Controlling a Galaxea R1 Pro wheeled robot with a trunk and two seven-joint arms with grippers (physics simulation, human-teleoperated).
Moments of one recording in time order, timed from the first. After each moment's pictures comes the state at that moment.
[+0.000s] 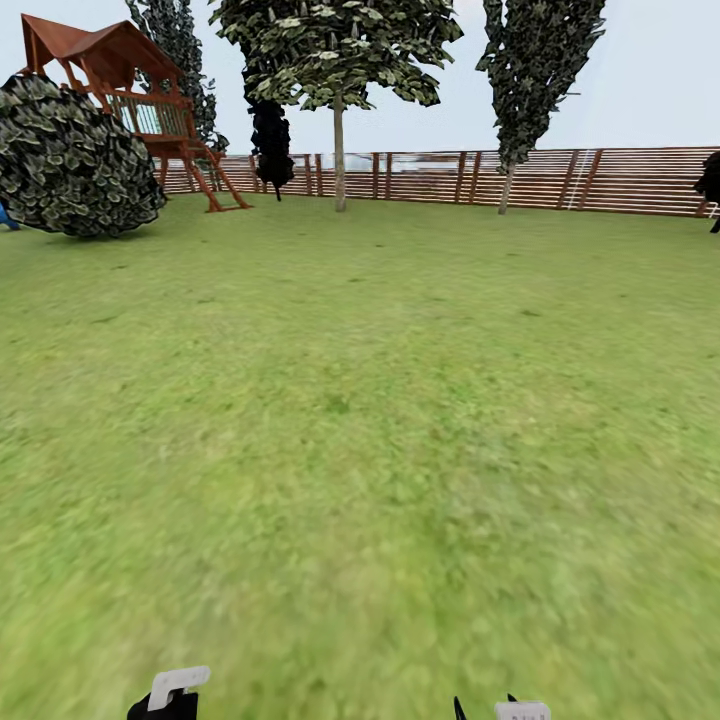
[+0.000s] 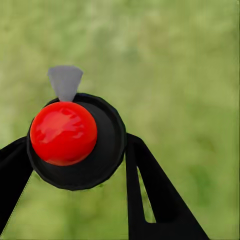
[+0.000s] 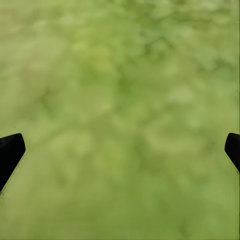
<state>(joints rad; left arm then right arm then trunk) -0.39 0.10 0.34 -0.15 -0.22 -0.34 0.00 -0.34 0.02 -0.64 -0.04 0.65 -0.72 0.04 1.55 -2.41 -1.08</state>
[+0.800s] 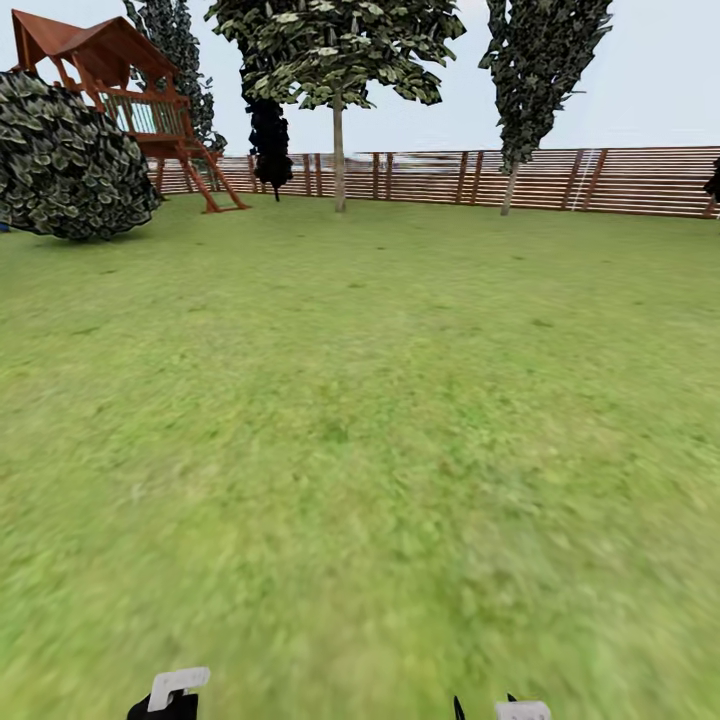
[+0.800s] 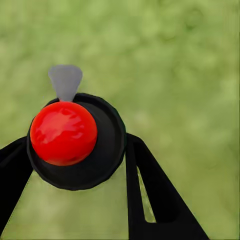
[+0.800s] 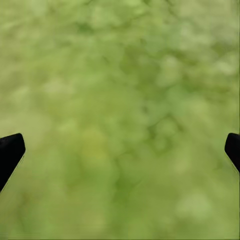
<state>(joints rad) -0.39 0.10 0.34 -0.15 -0.22 -0.34 0.00 -0.34 0.02 -0.64 -0.04 0.65 -0.72 0.04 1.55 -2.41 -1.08</state>
